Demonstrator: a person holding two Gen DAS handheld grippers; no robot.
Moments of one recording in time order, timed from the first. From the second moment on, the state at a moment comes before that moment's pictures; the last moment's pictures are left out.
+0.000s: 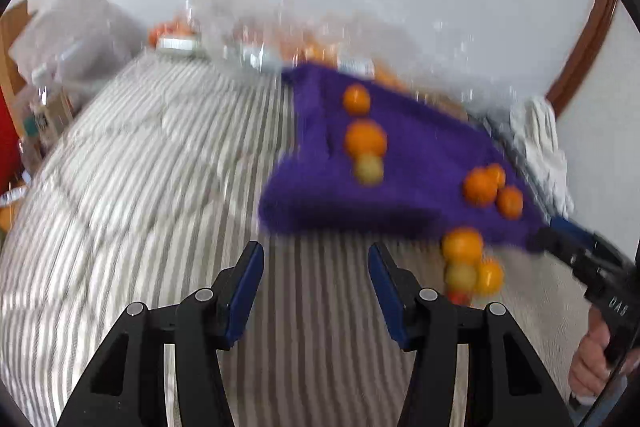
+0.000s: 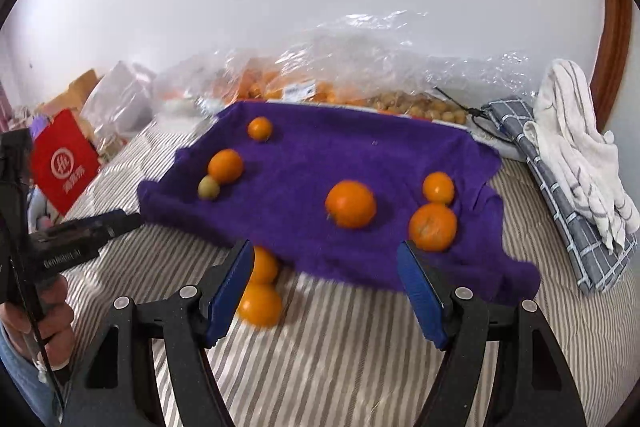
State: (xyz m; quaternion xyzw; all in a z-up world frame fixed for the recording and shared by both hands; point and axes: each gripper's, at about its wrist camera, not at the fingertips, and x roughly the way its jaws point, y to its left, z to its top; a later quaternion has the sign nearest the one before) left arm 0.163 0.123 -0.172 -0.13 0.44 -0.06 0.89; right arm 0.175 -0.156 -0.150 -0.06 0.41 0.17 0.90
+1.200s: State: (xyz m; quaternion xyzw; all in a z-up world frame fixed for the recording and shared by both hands) left arm 0.148 0.142 -0.176 -0.13 0.44 -0.03 0.89; right arm 0.167 -0.118 -0.211 -0.11 0.46 0.23 0.85
